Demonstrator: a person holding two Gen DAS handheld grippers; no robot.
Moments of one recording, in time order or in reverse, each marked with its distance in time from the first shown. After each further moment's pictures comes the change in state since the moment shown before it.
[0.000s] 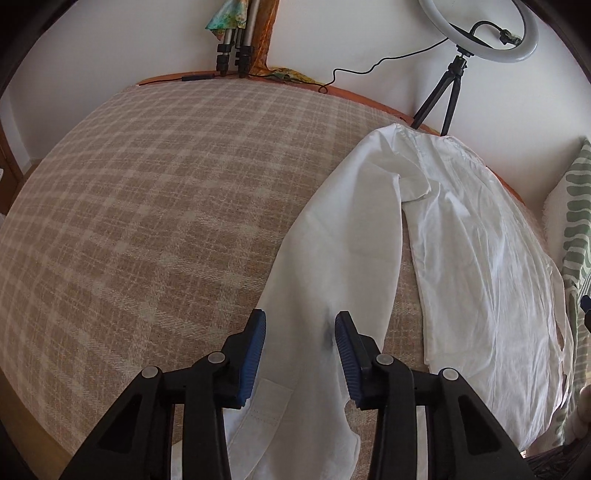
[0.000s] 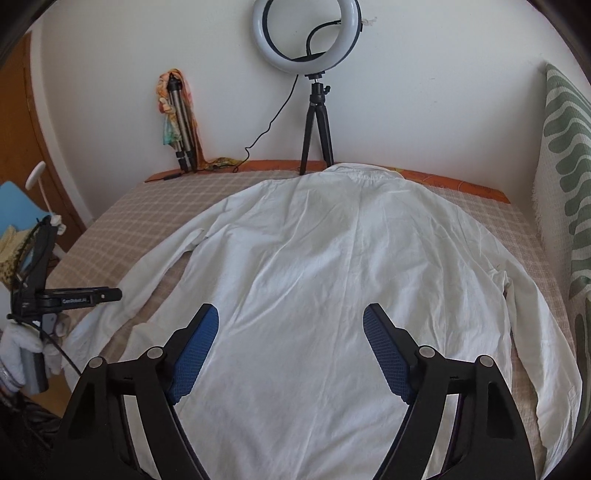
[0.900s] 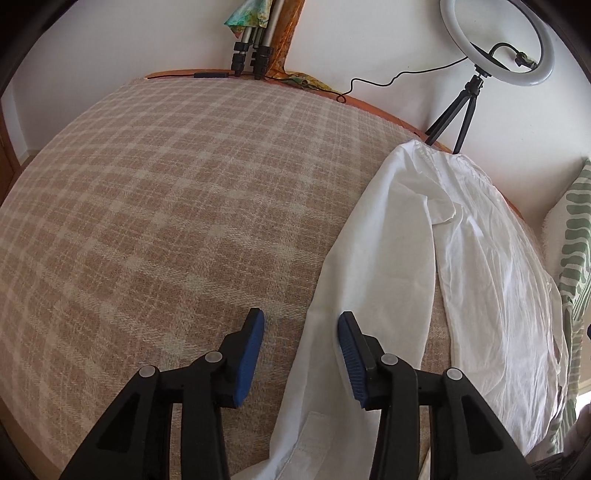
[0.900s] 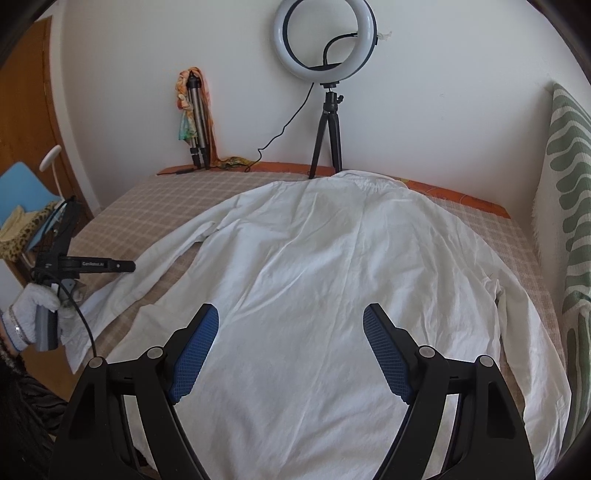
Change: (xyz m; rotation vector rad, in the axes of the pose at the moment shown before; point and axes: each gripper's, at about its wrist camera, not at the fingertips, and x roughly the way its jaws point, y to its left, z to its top) left arm 0.011 0.031 0.012 -0.002 -0.033 -0.015; right arm -0.019 0.003 -0.009 -0.070 -0.022 0.007
